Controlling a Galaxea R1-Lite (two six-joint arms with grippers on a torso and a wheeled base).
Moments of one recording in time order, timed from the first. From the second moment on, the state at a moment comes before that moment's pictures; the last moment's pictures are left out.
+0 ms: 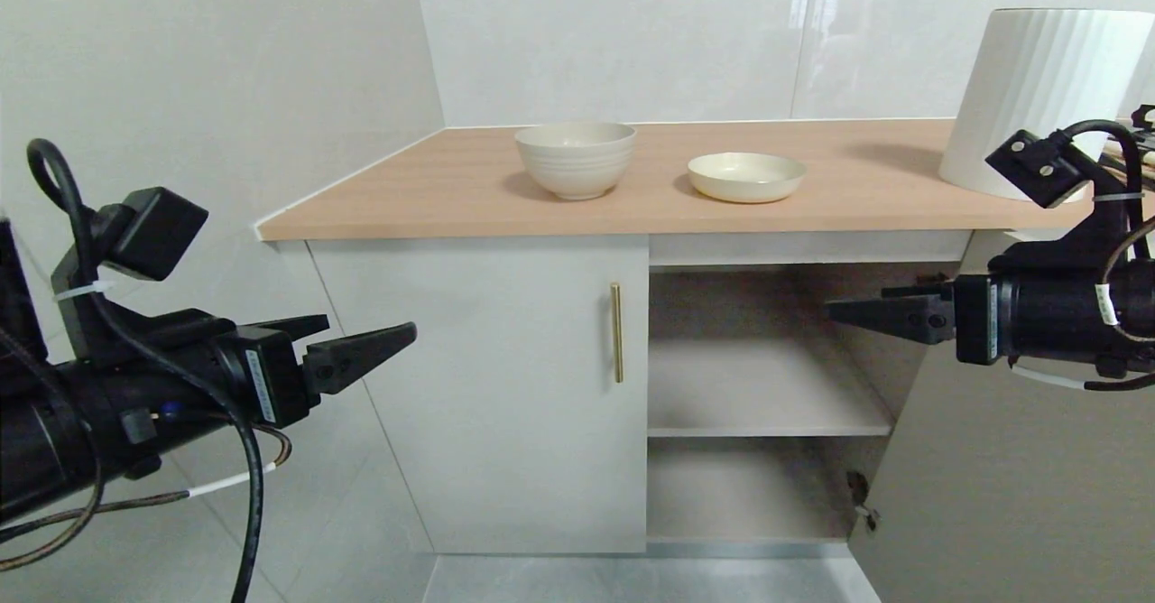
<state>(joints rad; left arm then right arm) -0.26 1.27 -0.65 -0.37 -0.18 -0.16 0.35 1.41 -0.96 -0.08 0.31 0.09</state>
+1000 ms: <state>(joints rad) -0.26 1.25 -0.66 -0.38 -0.18 -0.18 0.35 1.41 -0.80 -0.37 0.32 0.06</state>
